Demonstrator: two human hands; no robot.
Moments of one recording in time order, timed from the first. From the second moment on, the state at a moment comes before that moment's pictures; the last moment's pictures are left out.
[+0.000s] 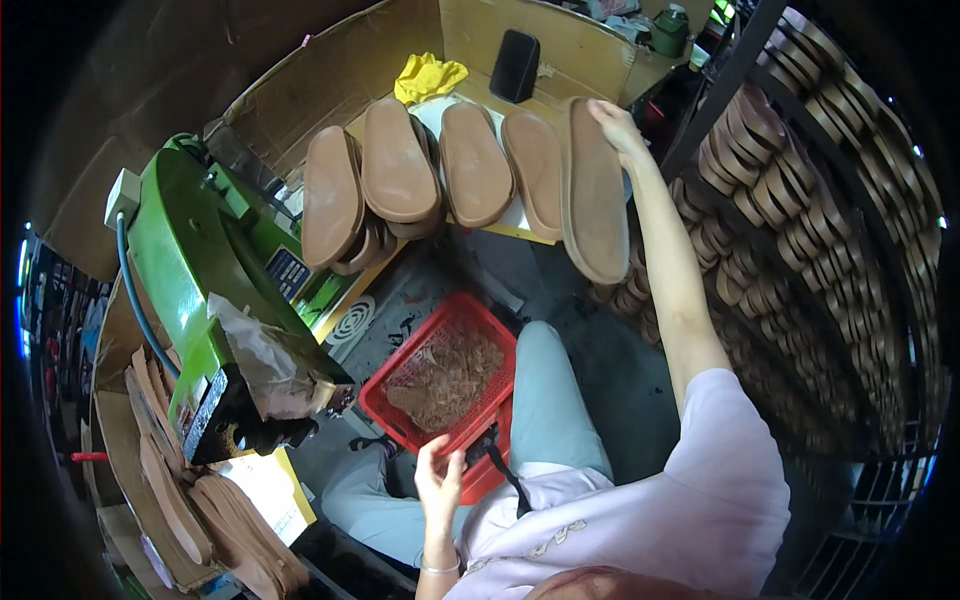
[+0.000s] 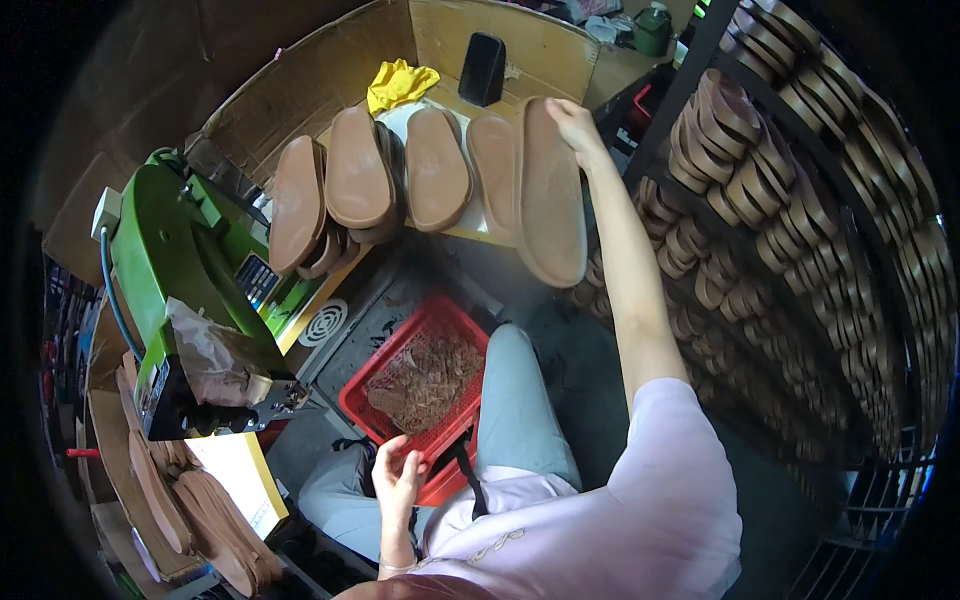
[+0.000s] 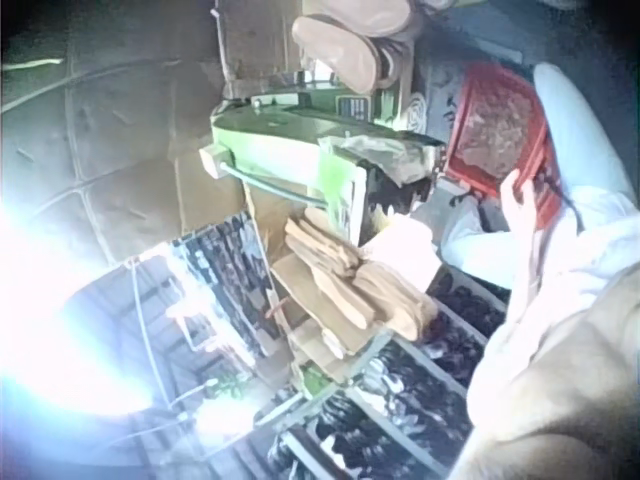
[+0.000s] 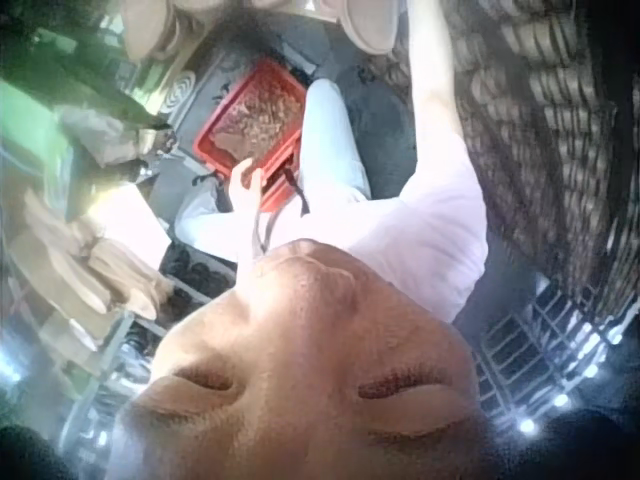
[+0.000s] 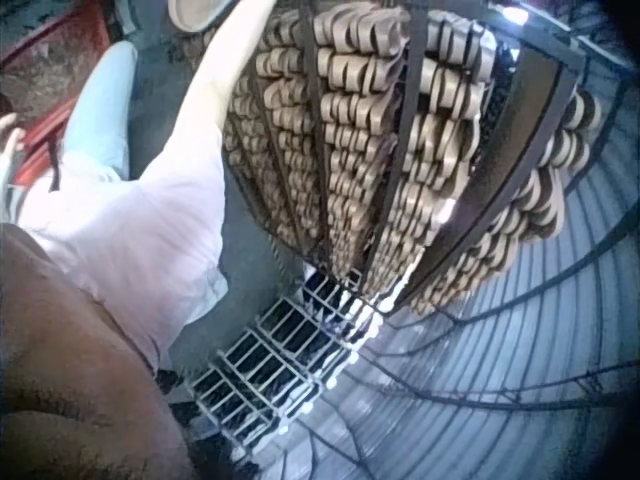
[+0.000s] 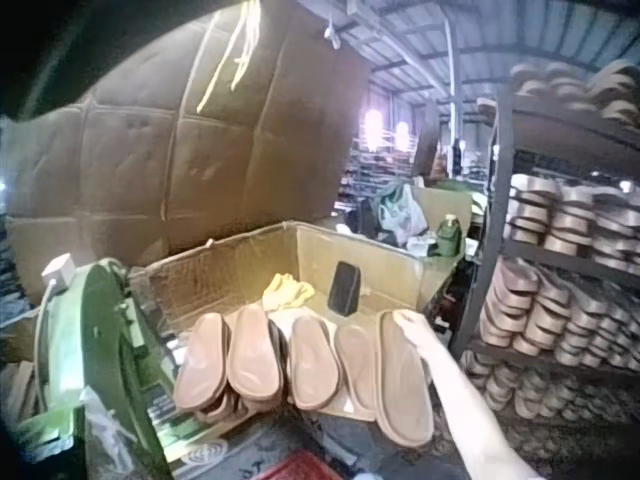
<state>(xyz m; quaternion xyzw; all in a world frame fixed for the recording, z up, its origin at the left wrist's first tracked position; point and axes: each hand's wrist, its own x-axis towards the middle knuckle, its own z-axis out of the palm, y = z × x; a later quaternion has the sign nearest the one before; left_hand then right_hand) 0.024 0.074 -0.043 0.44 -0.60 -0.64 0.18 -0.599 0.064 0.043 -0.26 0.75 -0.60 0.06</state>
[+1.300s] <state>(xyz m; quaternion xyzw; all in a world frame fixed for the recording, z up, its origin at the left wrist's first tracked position) 0.301 0.030 -0.082 0.54 -0.19 -0.52 0.63 -0.382 0.093 -0.017 -0.27 0.95 -0.12 -0.13</state>
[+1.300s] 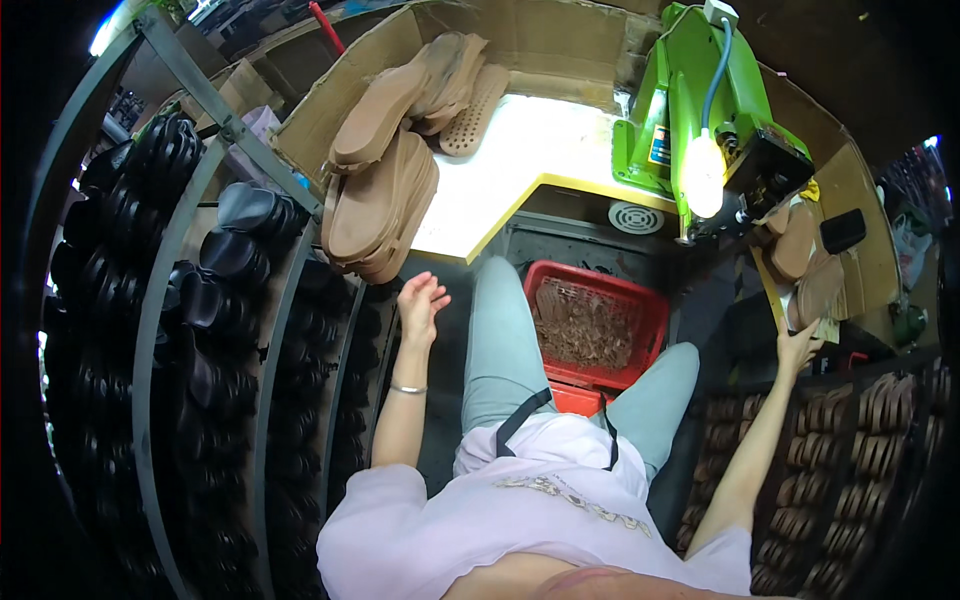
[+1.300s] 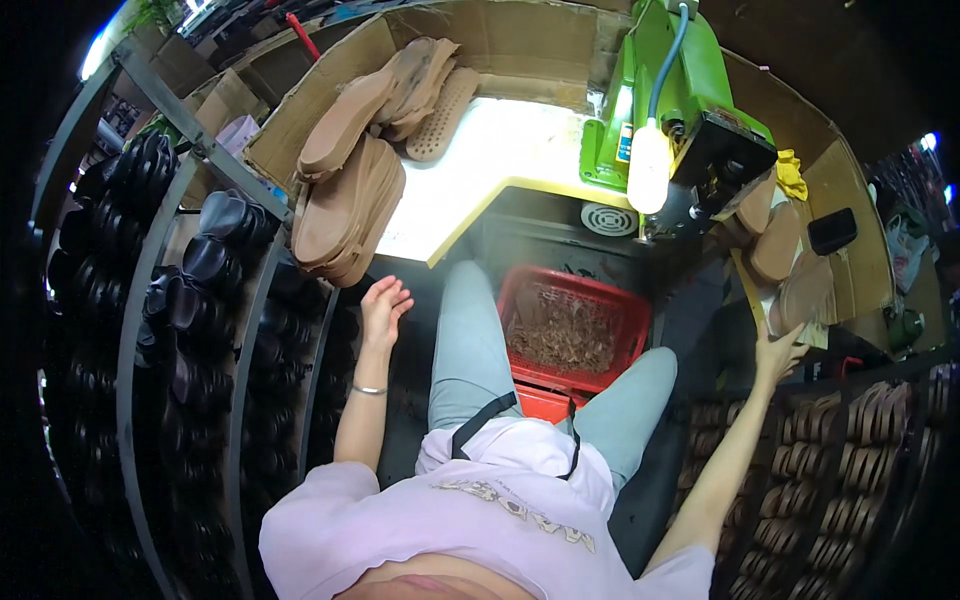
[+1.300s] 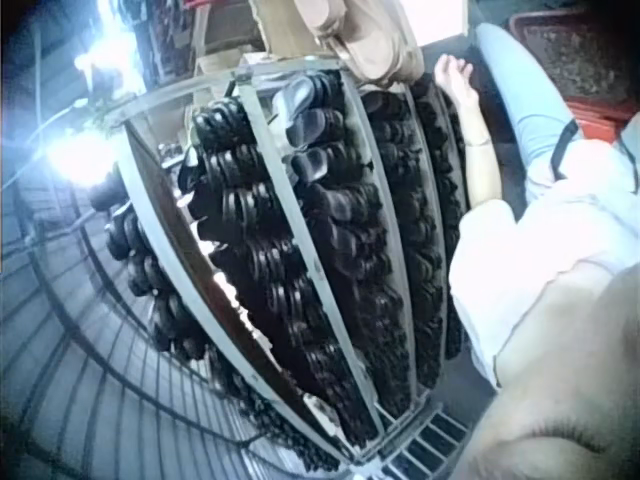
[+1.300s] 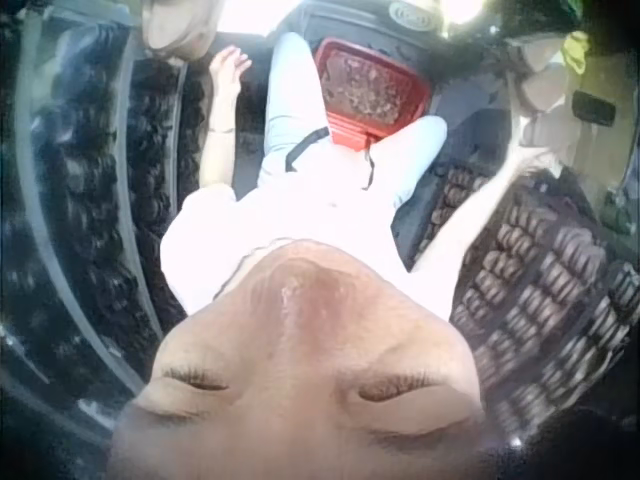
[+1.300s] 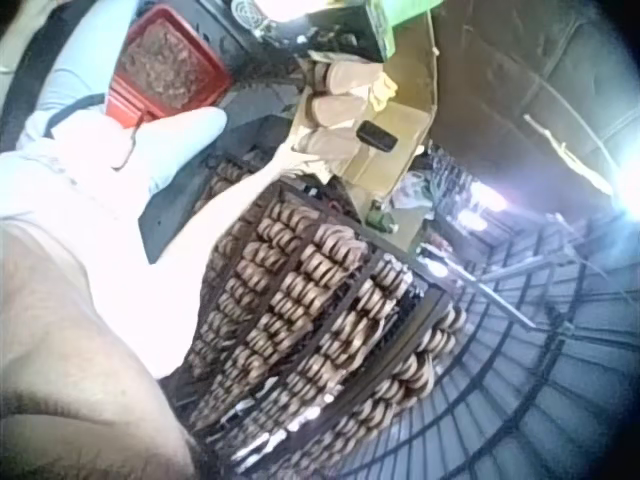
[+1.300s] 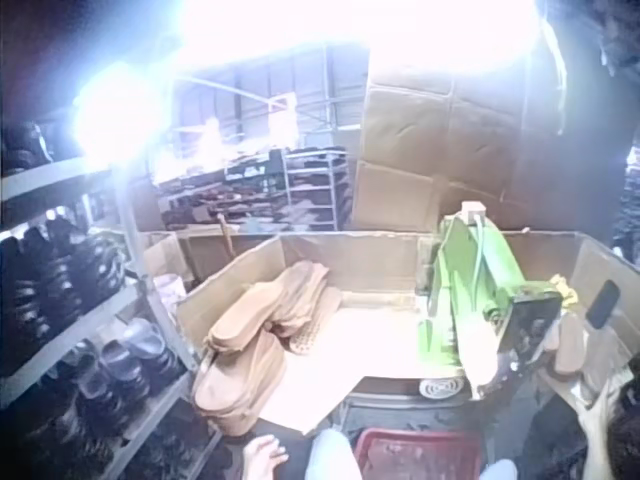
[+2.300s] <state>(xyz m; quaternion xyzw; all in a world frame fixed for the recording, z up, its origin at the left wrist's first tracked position) 0.160 0.134 0.031 0.51 -0.76 0.05 0.39 0.032 0.070 -0.001 -0.18 0.23 -0.47 0.83</state>
